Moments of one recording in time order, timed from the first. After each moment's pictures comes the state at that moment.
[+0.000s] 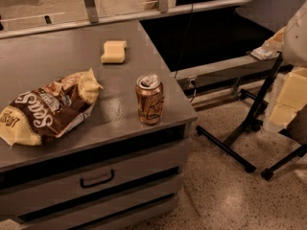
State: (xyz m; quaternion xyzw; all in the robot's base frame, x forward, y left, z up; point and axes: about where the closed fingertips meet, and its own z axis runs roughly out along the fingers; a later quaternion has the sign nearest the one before) arm 0.438 -0.217 0.976 -0.60 0.78 -0.03 0.16
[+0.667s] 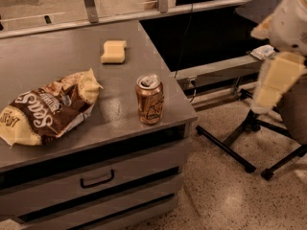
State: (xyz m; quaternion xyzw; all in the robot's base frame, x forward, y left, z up) arm 0.475 -0.203 0.983 -0.62 0.76 -0.04 0.18
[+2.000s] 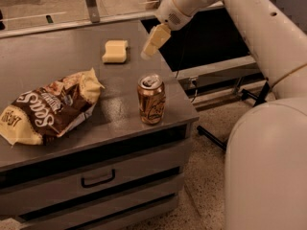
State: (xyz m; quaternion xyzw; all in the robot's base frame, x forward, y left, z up) arm 0.738 0.000 0.930 -0.61 0.70 0.12 0.35
